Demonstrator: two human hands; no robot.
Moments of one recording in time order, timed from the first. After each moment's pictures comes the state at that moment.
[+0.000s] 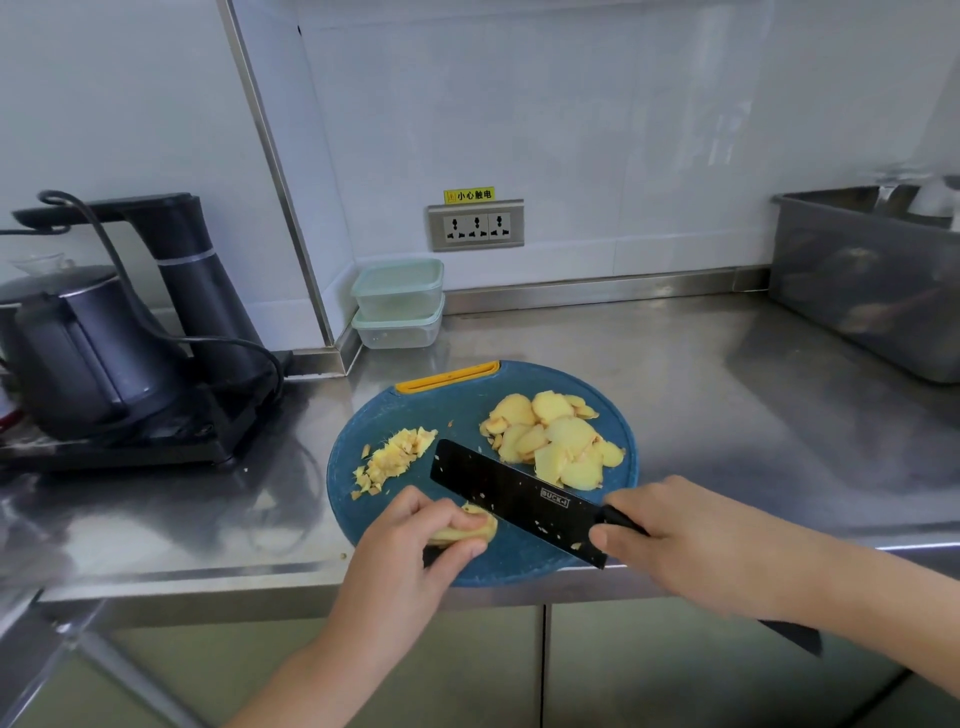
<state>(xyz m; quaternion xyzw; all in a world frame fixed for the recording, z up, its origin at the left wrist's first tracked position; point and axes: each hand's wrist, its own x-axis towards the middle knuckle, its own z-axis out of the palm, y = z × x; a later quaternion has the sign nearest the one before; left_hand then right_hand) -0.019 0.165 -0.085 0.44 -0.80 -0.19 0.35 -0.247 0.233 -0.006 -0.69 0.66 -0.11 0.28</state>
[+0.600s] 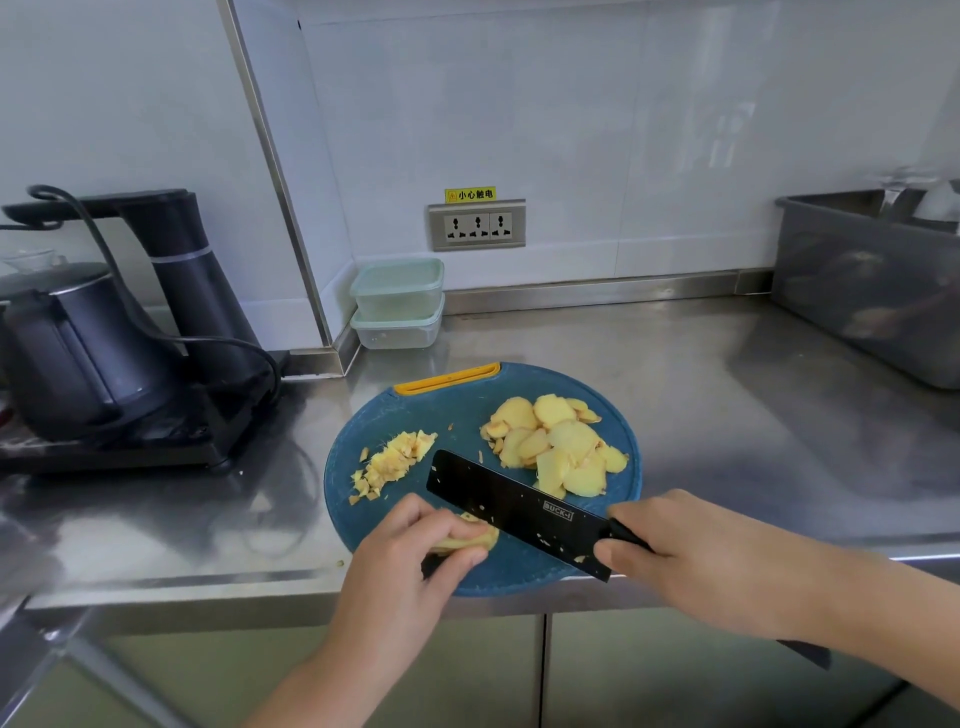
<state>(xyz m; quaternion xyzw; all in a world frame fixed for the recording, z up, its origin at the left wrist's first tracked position) -0.019 0.165 -0.089 0.42 -0.80 -0.18 0.38 -0.247 0.231 -0.006 -0.71 0.66 -0.05 0.24</state>
